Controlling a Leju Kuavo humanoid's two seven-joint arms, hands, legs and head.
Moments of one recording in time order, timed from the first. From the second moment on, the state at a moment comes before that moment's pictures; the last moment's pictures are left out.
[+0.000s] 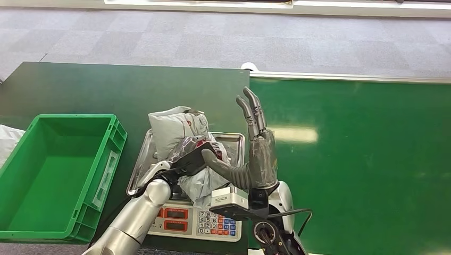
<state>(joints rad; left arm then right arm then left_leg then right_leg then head) -0.48 -0.19 -0.31 -0.94 -0.74 0.00 -0.10 -0.23 0.20 0.65 -1.51 0.72 -0.39 -0.33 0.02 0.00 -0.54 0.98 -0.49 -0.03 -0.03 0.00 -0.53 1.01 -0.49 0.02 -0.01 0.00</state>
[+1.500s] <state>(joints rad) -0.26 -0.02 -0.01 -1.77 -0.55 0.50 -0.36 -0.18 0.19 0.61 -1.53 0.74 -0.37 -0.33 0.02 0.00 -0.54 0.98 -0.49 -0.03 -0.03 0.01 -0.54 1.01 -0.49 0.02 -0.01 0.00</state>
